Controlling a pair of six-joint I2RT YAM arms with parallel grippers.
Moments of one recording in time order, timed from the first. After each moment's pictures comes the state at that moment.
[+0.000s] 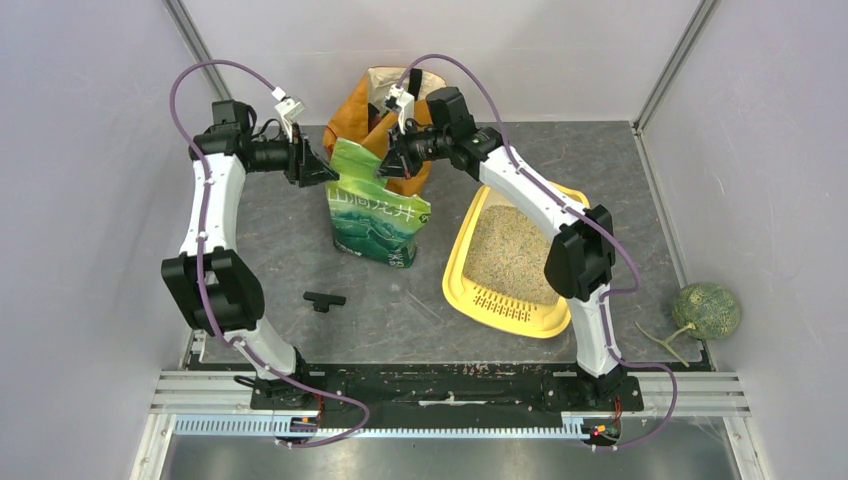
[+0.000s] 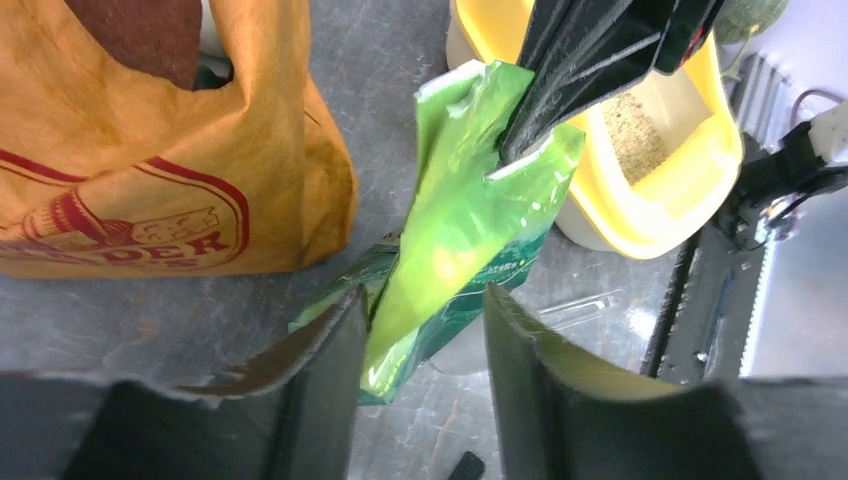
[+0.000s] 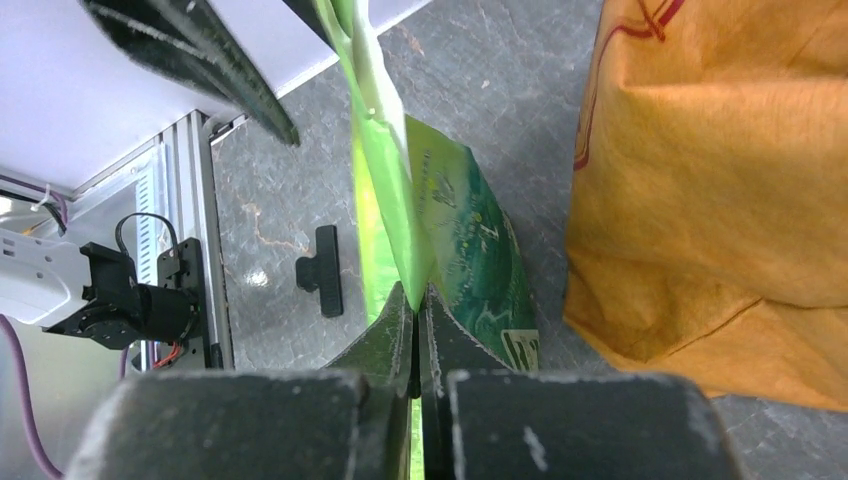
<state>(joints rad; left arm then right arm) 0.17 1.71 1.69 -1.00 1.13 0.60 0.62 2.13 2.07 -0.39 -0.72 0.08</state>
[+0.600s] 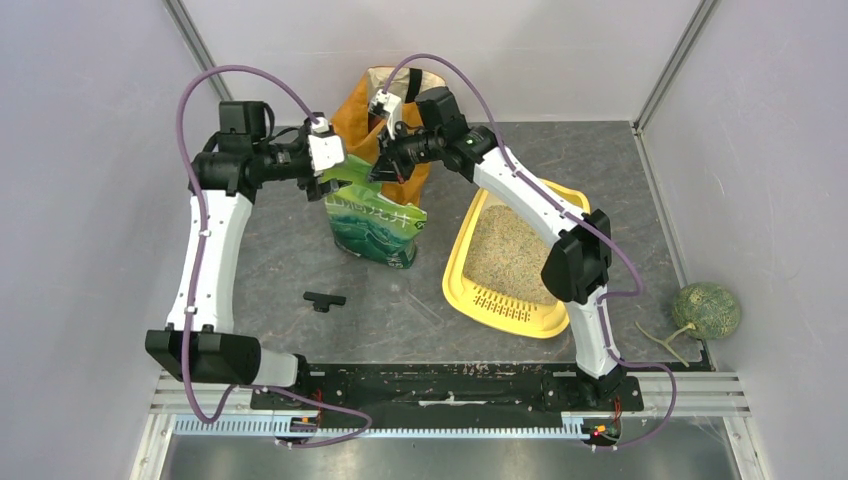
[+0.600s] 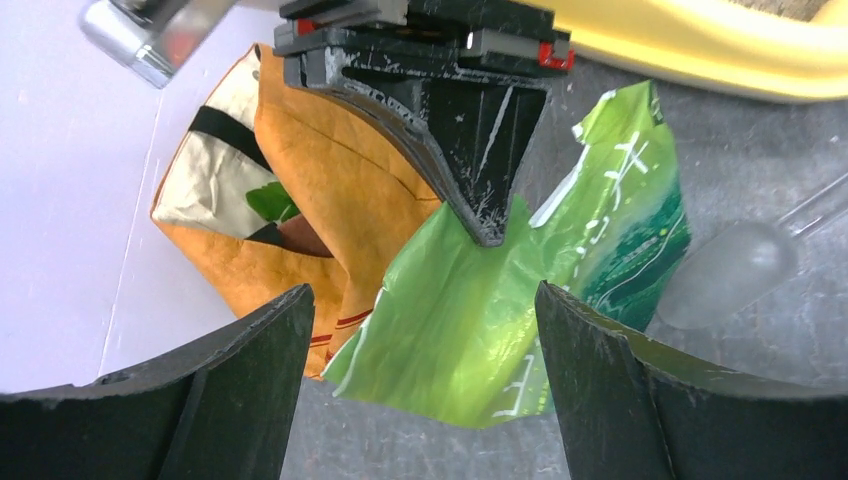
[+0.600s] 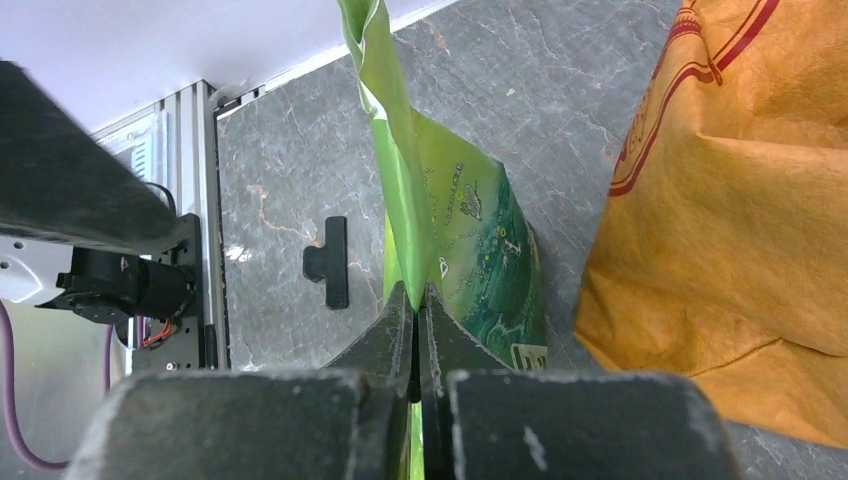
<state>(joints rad) -0.02 1.39 1.66 -0.97 0.89 1.20 0.67 2.13 2.16 -0.49 -0.71 -0.02</state>
